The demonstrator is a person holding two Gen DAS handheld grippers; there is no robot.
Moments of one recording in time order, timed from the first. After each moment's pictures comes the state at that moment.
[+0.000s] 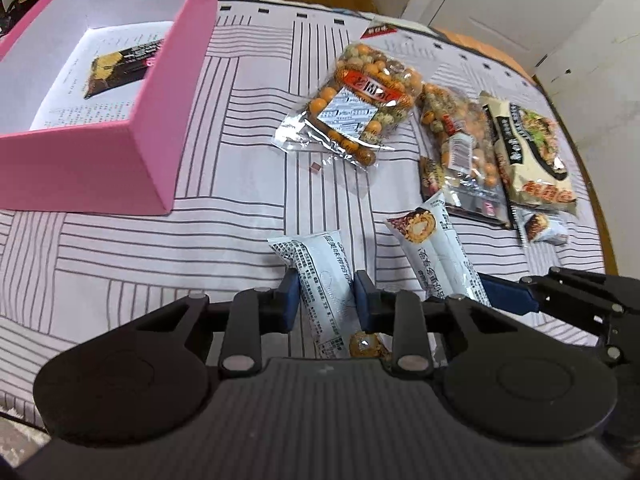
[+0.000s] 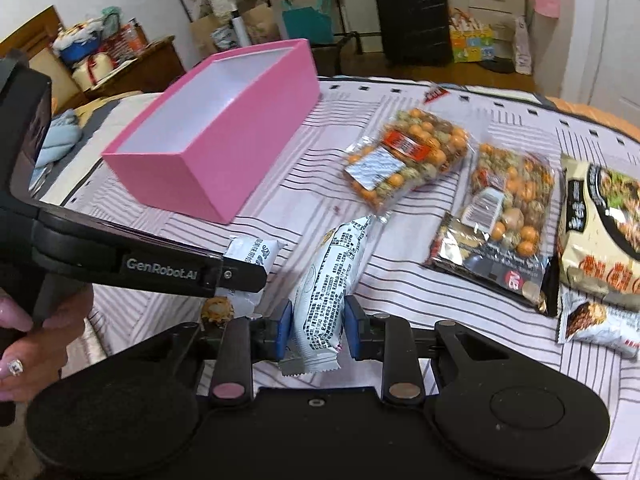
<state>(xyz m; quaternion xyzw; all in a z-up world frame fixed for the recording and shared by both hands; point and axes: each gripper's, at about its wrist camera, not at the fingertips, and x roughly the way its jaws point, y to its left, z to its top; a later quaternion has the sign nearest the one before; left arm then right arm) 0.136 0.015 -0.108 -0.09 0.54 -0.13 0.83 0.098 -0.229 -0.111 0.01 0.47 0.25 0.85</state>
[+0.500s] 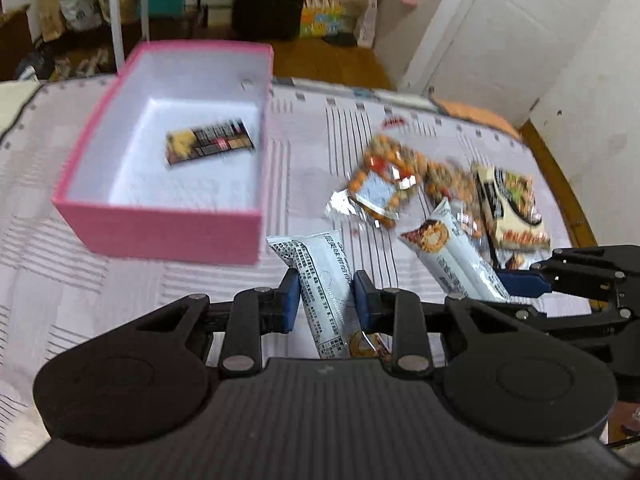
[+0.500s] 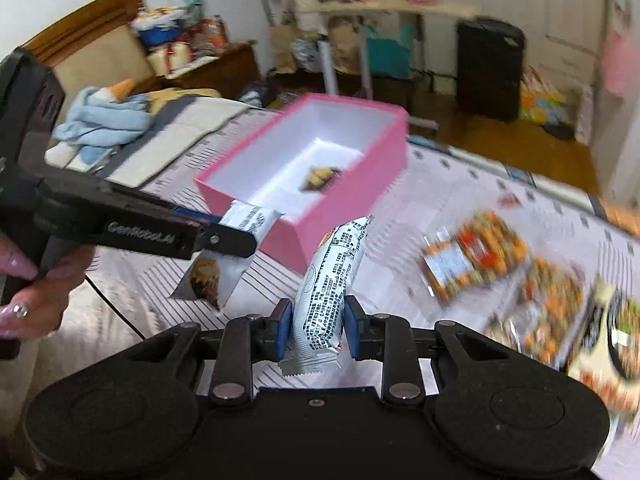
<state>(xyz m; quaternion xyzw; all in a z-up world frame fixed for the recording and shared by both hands) 0.105 0.091 -0.007 -0.09 0.47 -0.12 0.87 0.101 -0.179 -0.016 -0.05 0.42 0.34 0.84</state>
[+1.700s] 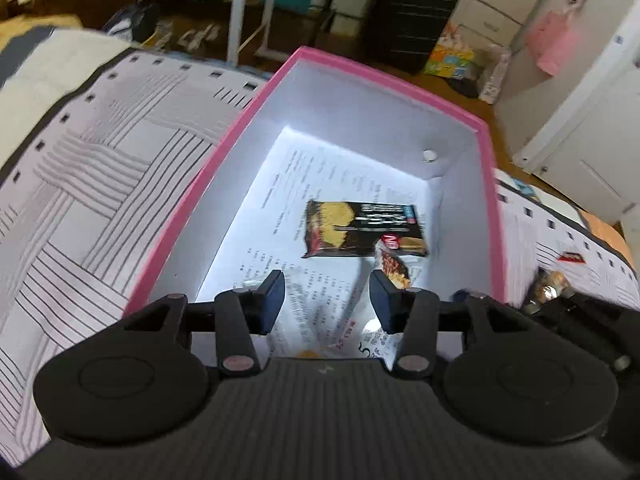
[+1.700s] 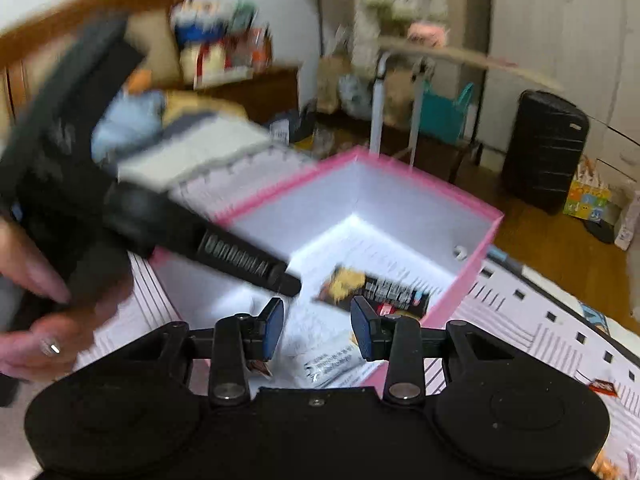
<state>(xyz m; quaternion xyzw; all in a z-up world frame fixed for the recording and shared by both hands) 0.247 0.206 -0.082 -0.17 0.46 0.04 0.87 0.218 -0.054 -0.060 -0.09 0.32 0.39 0.86</state>
